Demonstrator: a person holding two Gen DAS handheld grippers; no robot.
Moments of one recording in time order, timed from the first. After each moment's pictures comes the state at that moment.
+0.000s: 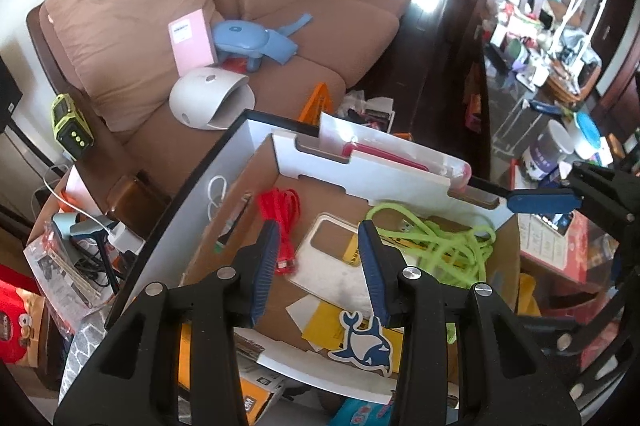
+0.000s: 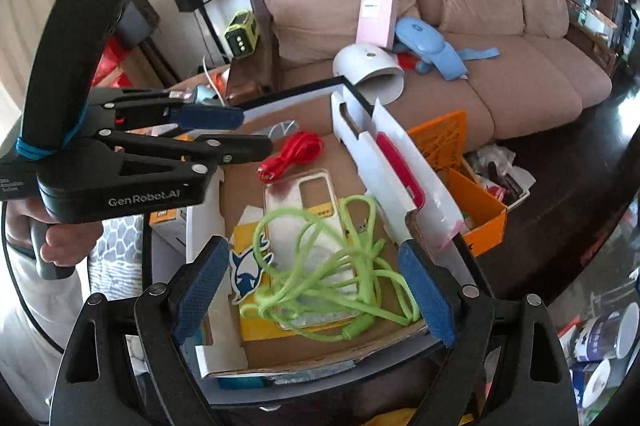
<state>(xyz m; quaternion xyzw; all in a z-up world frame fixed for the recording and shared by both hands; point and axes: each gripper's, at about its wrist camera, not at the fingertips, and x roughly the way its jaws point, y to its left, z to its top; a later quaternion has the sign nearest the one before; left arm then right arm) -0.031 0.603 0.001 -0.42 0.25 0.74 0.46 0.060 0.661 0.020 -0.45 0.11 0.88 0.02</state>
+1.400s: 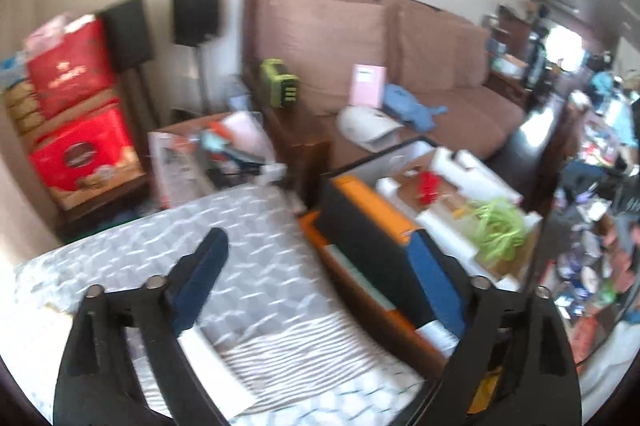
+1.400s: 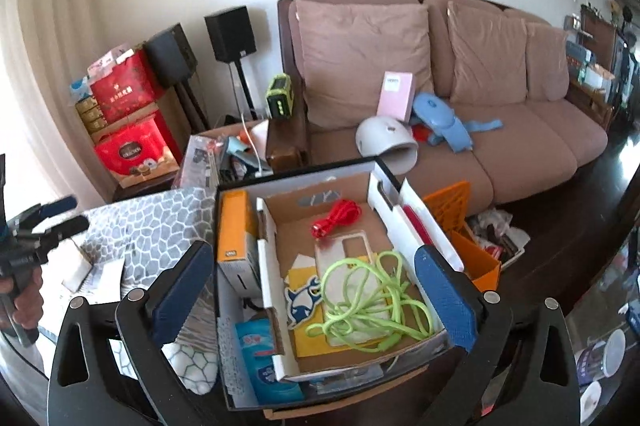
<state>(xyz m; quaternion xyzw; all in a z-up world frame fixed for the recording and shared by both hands) 0.027 0.303 0.062 -0.35 0.06 0.90 0.25 0.098 0.603 0.100 -0.35 0.07 0.94 0.01</state>
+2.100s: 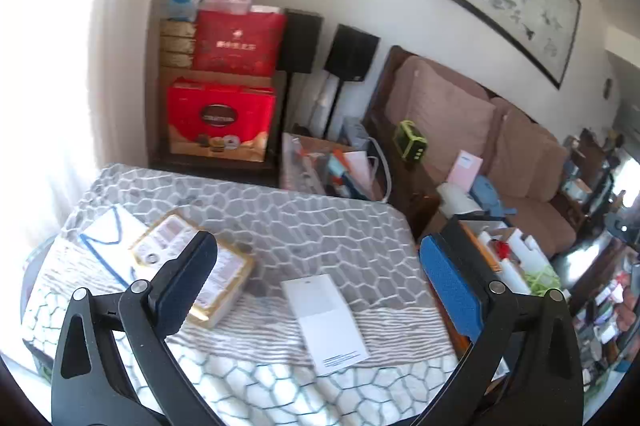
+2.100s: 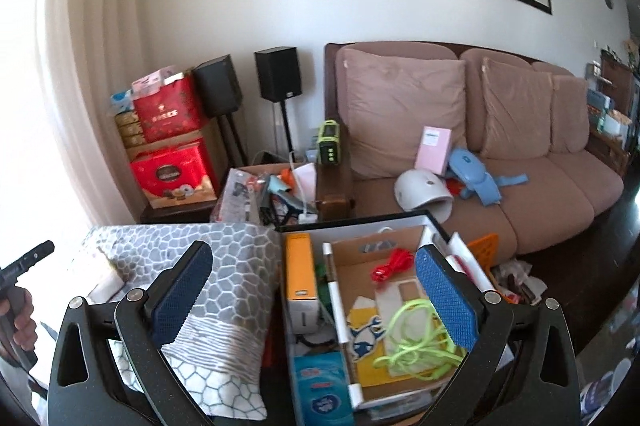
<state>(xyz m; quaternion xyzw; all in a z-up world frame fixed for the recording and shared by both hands) 0.088 0.091 0.052 -0.29 -0.12 0.94 0.09 0.108 0.526 0.133 -0.27 0.03 0.96 -0.04</state>
